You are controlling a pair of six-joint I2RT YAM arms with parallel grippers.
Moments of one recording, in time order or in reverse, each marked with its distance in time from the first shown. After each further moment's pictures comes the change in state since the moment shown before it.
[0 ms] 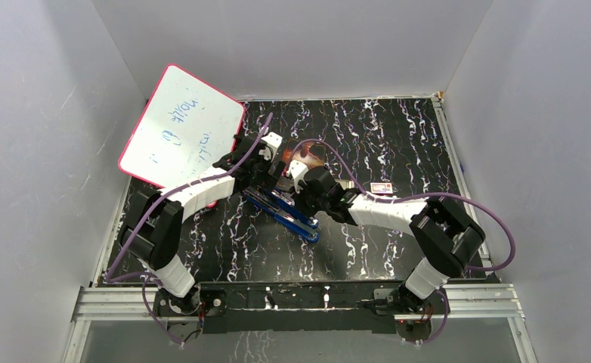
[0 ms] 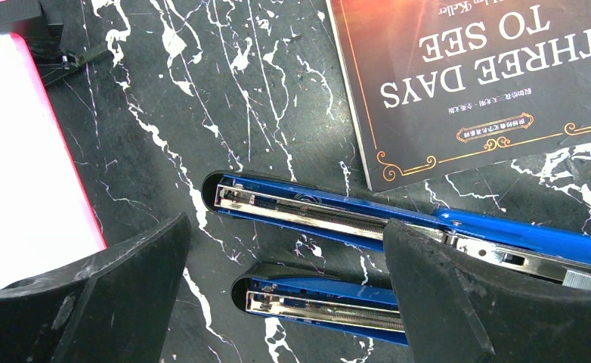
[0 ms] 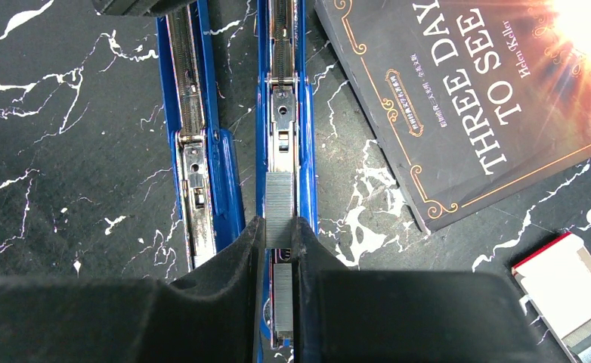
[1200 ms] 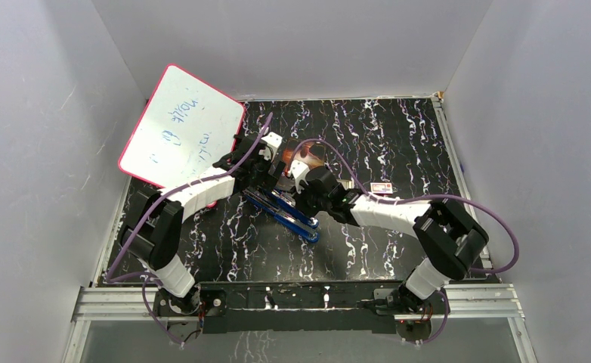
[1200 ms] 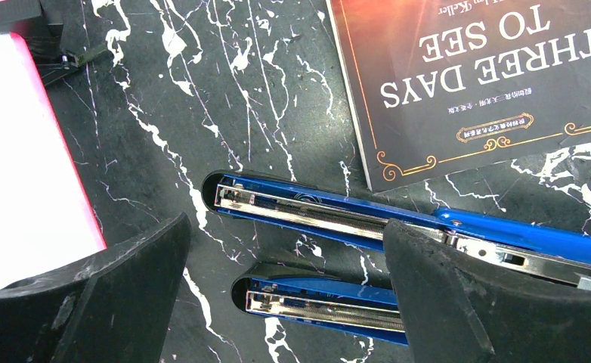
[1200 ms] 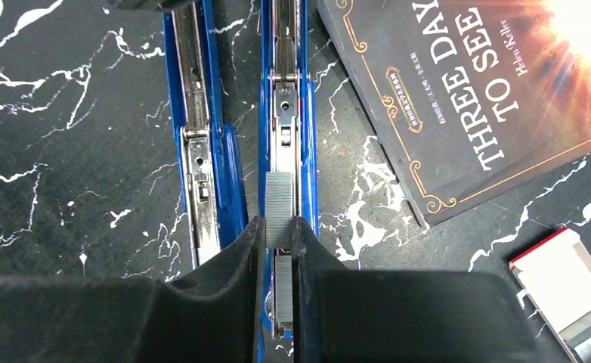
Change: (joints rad) left arm 0.000 0.000 0.000 0.000 0.000 0.000; right arm 0.000 -0.031 -0.011 -0.005 -0.011 -0.002
